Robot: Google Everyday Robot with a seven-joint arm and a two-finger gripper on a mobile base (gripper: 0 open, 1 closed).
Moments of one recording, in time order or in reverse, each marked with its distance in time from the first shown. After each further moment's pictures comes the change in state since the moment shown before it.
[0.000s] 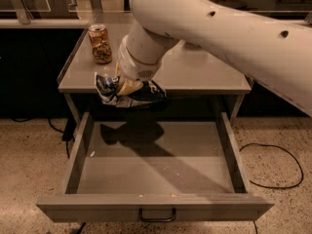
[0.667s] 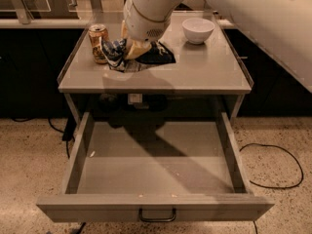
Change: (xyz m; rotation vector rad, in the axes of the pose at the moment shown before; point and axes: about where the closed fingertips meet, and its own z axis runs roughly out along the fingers) arm 0.018 -0.066 -0.061 0.089 0.076 -0.101
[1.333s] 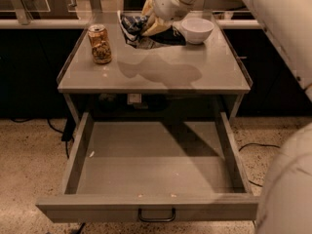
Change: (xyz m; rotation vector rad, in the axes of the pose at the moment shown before) arm 0.069 -0.058 -0.006 0.116 -0.137 0.012
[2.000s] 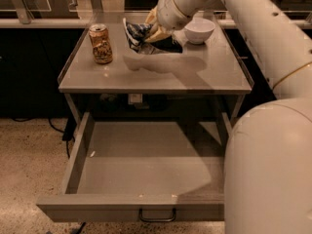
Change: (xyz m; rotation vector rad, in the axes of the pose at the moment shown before) arm 0.045 -0.012 0.047 -0.003 -0.097 0.036
